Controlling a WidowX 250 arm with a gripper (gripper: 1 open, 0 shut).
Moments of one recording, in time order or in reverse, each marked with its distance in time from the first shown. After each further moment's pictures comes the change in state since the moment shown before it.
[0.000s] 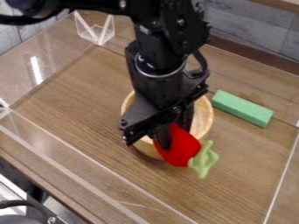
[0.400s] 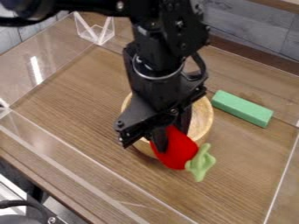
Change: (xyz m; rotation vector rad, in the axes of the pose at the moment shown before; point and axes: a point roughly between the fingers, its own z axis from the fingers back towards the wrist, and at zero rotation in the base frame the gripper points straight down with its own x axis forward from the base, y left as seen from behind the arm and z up) arm -0.002 0.004 0.003 0.006 -0.003 -0.014
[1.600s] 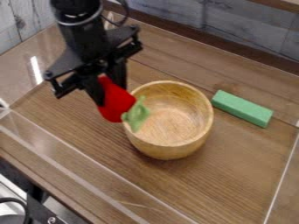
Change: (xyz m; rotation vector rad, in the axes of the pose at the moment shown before) arm 0.080 0.025 0.026 -0.036 -0.050 0.004
